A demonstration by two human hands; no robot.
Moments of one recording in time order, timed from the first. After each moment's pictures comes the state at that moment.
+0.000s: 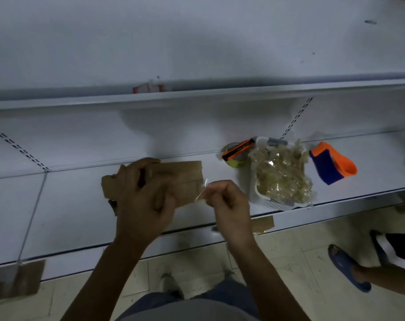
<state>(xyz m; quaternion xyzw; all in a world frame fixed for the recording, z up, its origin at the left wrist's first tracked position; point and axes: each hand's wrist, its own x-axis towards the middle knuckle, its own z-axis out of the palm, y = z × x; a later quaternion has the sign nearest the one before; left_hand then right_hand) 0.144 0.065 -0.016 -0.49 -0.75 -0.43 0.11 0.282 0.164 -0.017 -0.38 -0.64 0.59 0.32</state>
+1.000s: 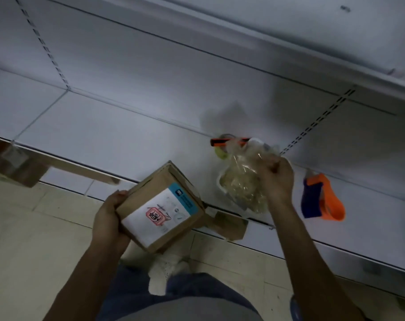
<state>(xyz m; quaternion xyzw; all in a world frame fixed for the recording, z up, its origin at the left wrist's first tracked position) 0.349 0.098 -0.064 0.27 -0.50 -0.79 -0.21 0.401 0.390 -0.033 -0.45 -0.73 0.48 0.19</state>
